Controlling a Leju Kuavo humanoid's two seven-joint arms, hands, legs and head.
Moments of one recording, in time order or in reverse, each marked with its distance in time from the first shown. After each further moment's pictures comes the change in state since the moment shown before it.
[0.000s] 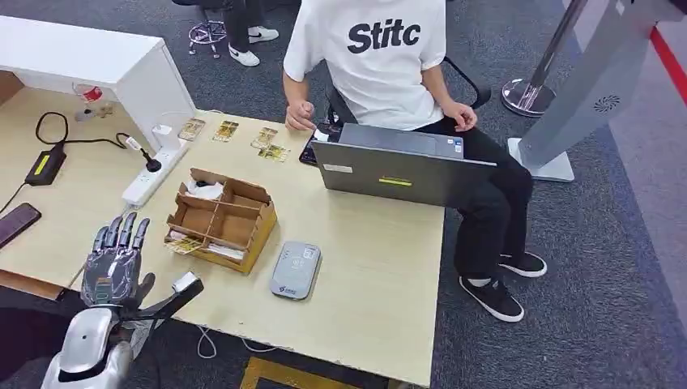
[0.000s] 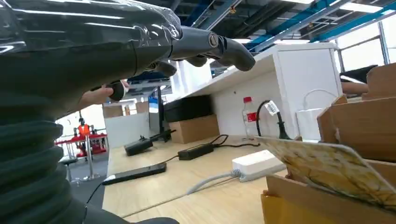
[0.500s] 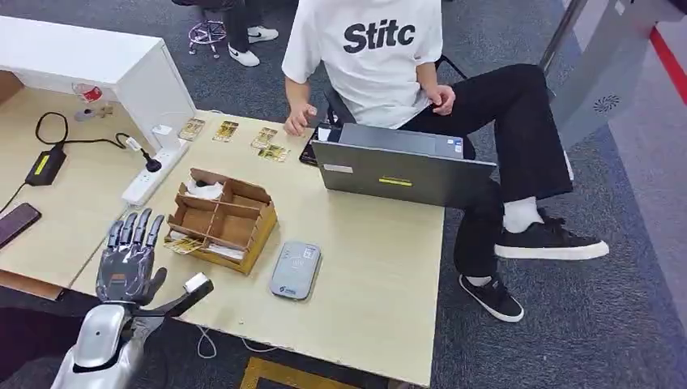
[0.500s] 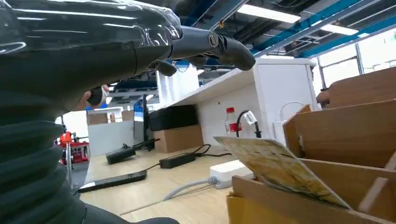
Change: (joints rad) left arm -0.045 0.007 -0.053 0.100 0.013 0.106 -0.028; right arm -0.001 0.000 0.000 0.000 0.020 0.003 0.001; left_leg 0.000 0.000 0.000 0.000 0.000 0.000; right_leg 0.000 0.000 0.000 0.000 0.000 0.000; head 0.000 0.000
